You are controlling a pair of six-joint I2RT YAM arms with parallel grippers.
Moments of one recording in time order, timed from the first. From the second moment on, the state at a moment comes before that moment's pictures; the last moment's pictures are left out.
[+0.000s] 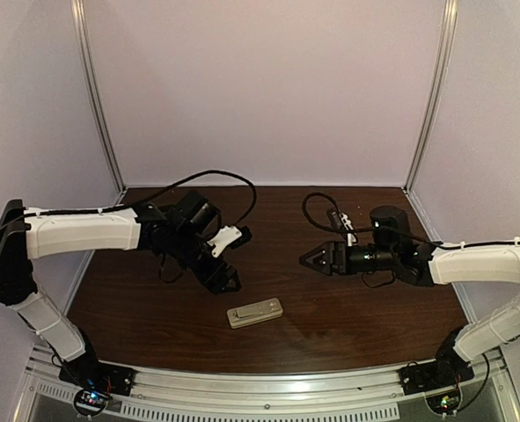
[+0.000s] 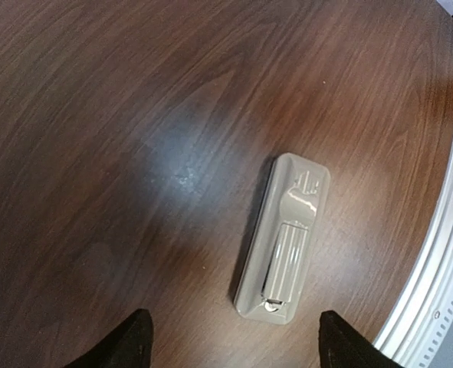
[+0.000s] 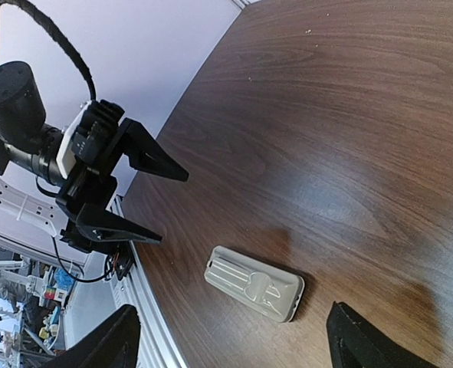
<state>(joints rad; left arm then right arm) -0.86 1.60 1.14 -0.58 0.23 0.02 0.66 1.32 0.63 0.25 -0.52 0.62</state>
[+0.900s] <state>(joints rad) -0.90 1.74 1.06 -0.50 0.19 -0.01 0.67 1.35 0.65 0.26 -0.56 0.63</state>
